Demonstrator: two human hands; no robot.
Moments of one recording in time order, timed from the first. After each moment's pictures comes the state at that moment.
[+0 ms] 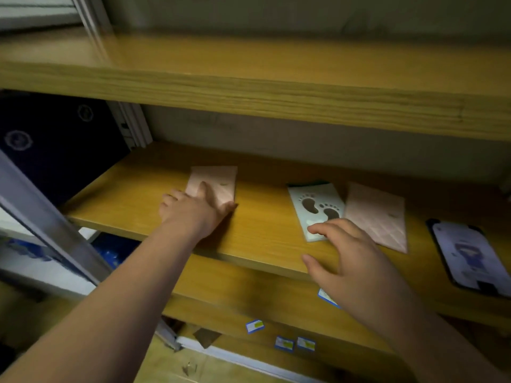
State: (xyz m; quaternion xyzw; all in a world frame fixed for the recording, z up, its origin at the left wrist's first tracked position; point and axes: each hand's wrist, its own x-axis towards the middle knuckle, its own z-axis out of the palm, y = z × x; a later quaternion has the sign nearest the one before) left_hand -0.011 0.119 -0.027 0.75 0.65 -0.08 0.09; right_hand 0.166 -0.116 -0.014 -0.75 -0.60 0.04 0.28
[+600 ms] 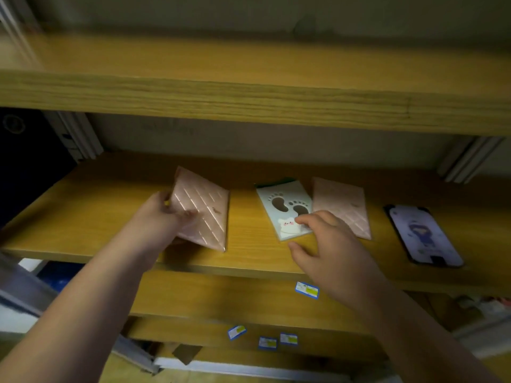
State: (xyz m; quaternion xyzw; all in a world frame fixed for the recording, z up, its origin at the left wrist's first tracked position) left_hand -0.028 0.101 -0.015 0.63 0.48 0.27 0.55; right_hand 0.180 -0.106 -0.024 -0.81 -0.53 0.01 0.26
